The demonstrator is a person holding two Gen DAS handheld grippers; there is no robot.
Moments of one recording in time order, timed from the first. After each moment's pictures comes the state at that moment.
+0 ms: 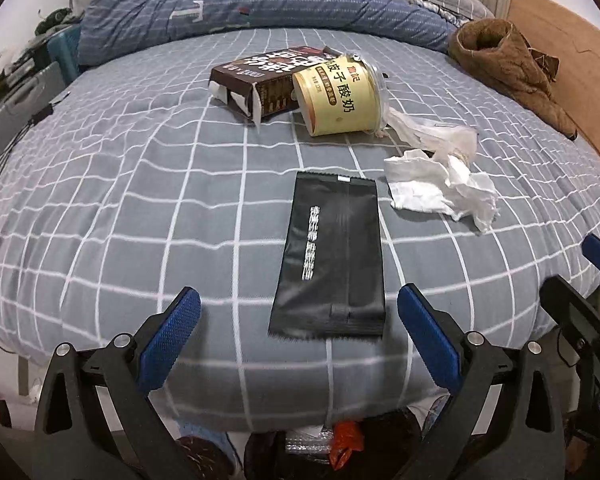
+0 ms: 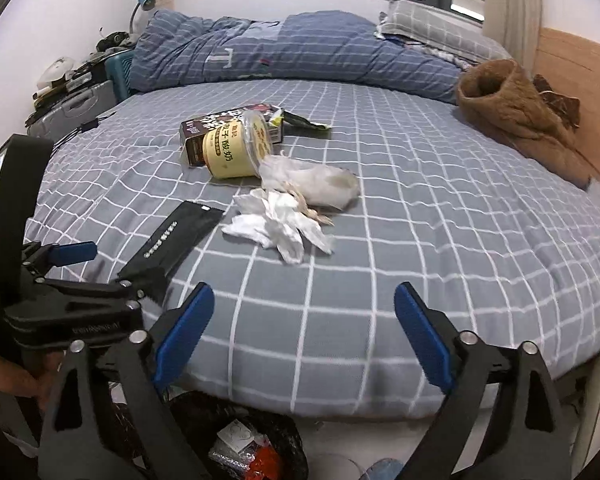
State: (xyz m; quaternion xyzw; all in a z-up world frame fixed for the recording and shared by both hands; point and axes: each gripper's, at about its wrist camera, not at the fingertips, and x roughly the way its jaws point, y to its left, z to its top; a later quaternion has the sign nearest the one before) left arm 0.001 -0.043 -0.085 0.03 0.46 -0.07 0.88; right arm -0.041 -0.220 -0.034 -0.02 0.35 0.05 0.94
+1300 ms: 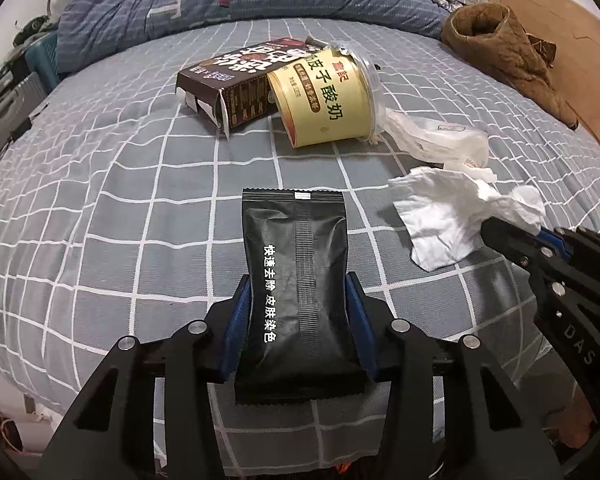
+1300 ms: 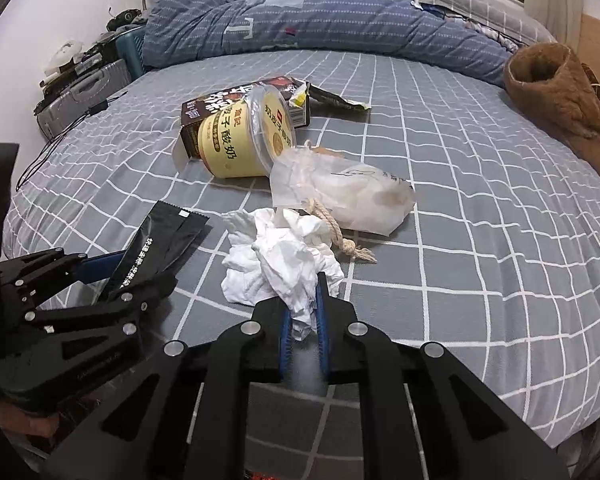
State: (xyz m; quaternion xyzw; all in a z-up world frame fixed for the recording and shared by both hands) left arm 0.039 -0.056 -0.091 0.04 0.48 -0.09 0.87; right arm 0.024 -0.211 -0.051 -0.01 0.39 0.10 0.91
